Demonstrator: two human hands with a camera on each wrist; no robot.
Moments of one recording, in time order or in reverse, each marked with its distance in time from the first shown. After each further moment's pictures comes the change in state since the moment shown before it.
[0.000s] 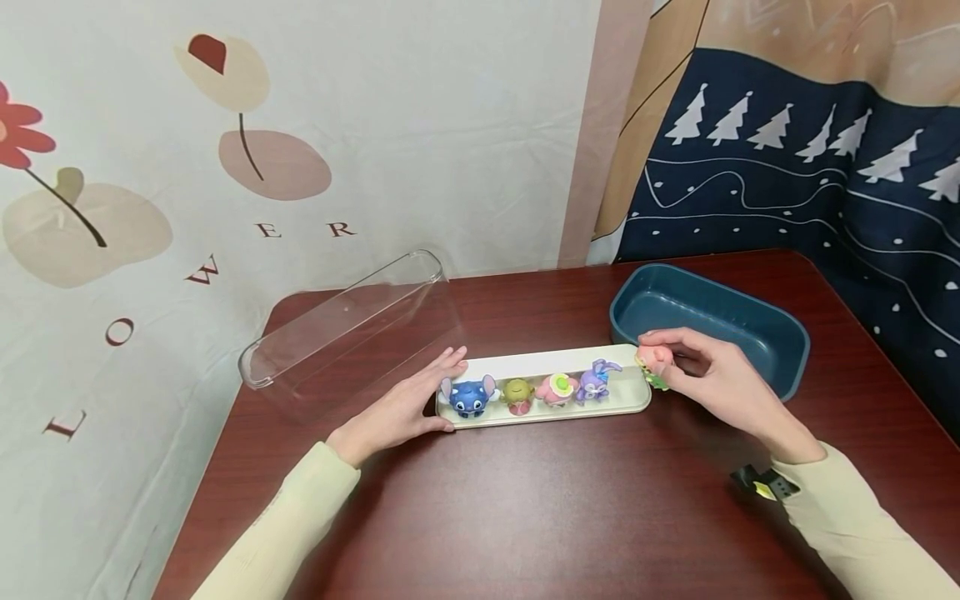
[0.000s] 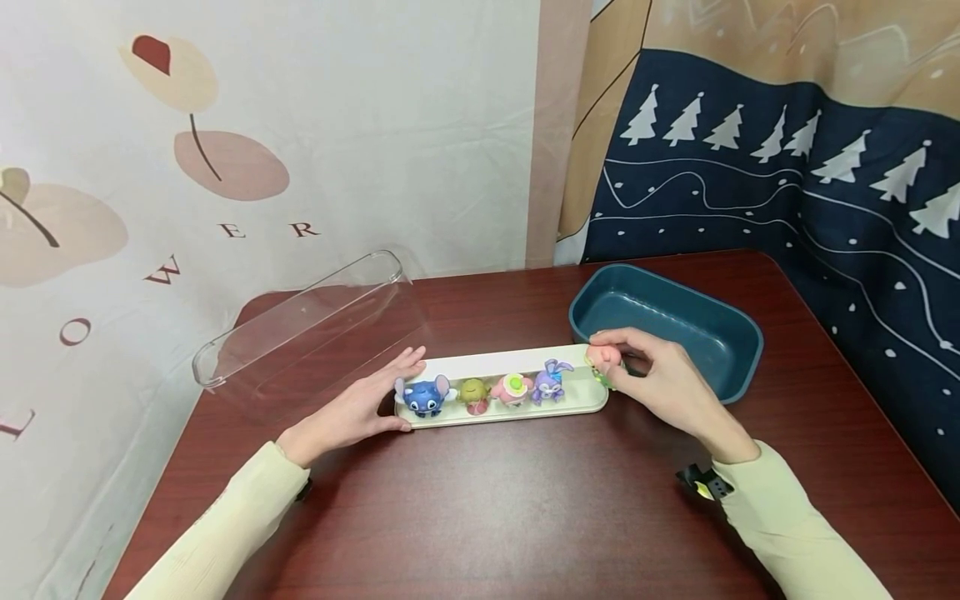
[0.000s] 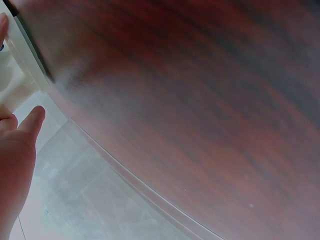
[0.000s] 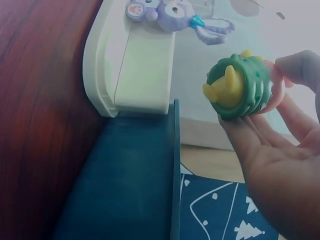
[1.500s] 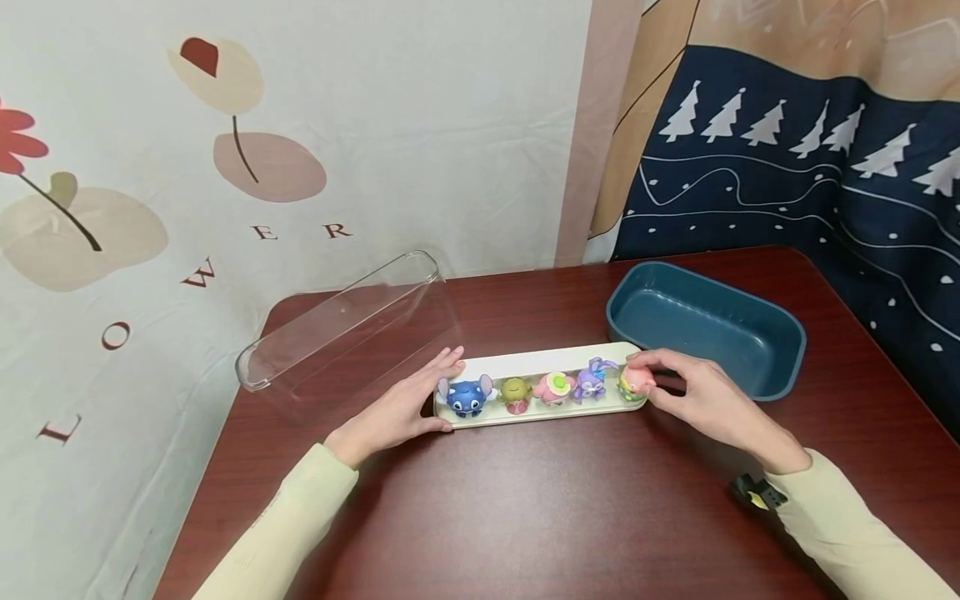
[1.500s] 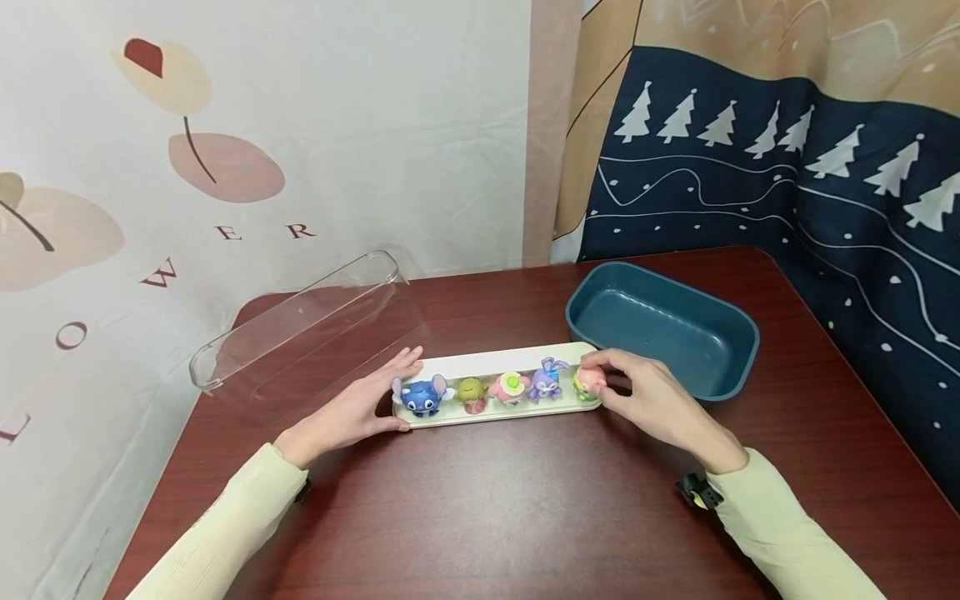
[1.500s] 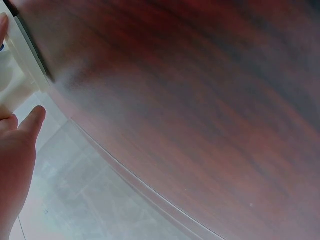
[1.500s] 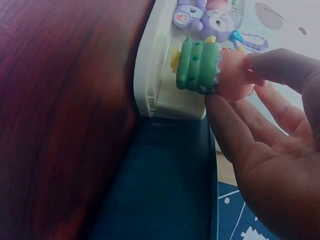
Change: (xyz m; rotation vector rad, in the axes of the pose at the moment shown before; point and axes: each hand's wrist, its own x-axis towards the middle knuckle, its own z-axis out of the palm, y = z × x) left_hand 0.000 0.000 0.000 0.004 -0.011 -0.021; right_hand -0.006 0.015 0.019 -0.138 -0.105 -0.041
